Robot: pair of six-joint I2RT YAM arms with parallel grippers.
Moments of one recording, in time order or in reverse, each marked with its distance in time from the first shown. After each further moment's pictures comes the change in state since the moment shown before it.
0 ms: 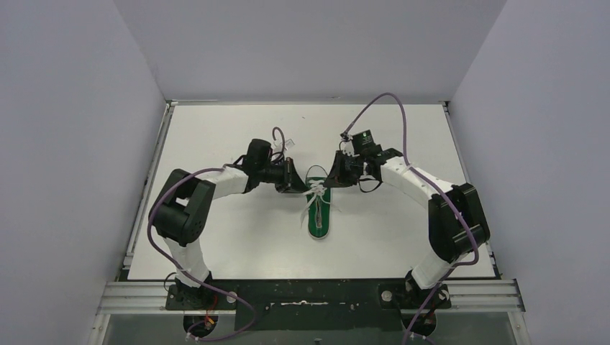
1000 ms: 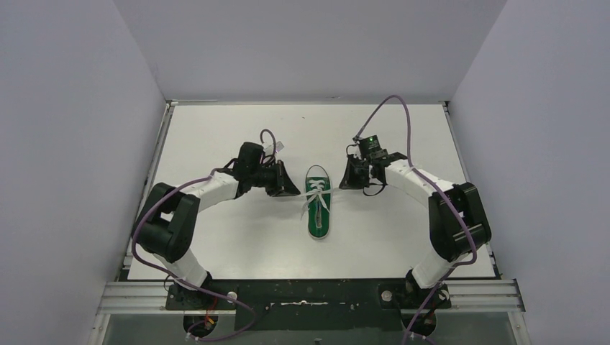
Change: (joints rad) left arm 0.012 -0.170 -0.118 -0.126 -0.146 -0.009; right arm -0.041 0.000 -0.058 -0.018 0.261 -0.076
